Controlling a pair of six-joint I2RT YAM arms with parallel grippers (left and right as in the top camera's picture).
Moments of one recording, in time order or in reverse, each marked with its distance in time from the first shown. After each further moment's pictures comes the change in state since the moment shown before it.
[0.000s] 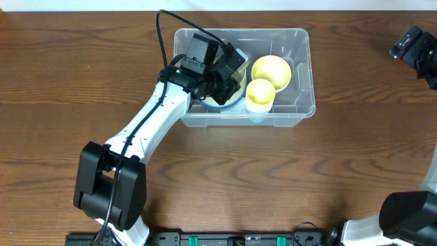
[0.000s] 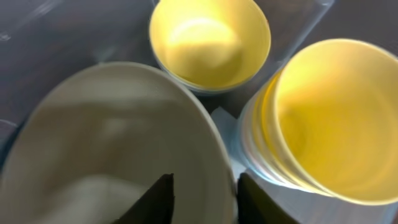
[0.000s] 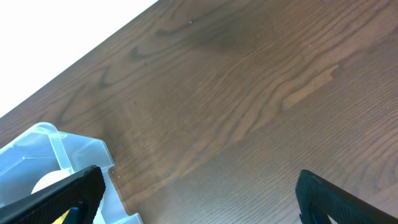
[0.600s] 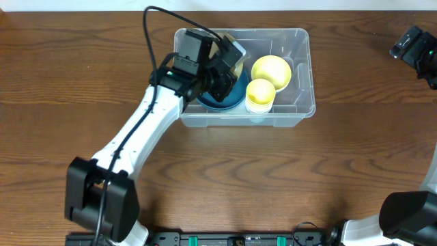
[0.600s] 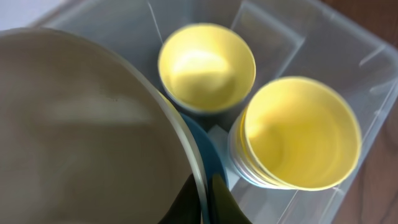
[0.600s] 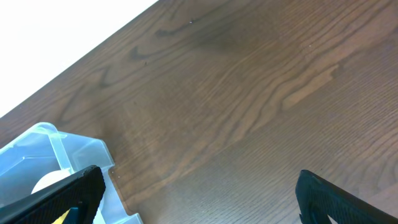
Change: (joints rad) left arm 0.007 -0.078 0.000 -0.004 0.032 -0.014; right arm 0.000 0.000 0.000 0.000 0.000 0.000
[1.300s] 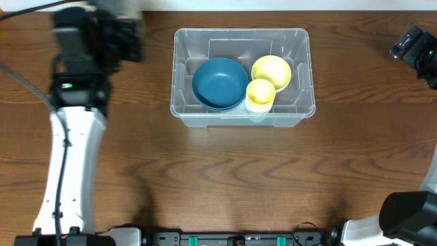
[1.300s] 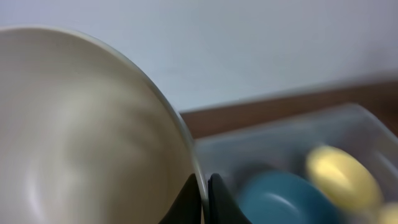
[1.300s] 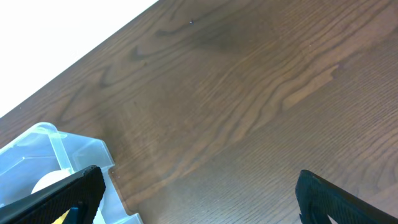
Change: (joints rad) left arm 0.387 -0.280 0.001 0.116 -0.048 -0.217; right arm 0.000 0.000 0.000 0.000 0.000 0.000
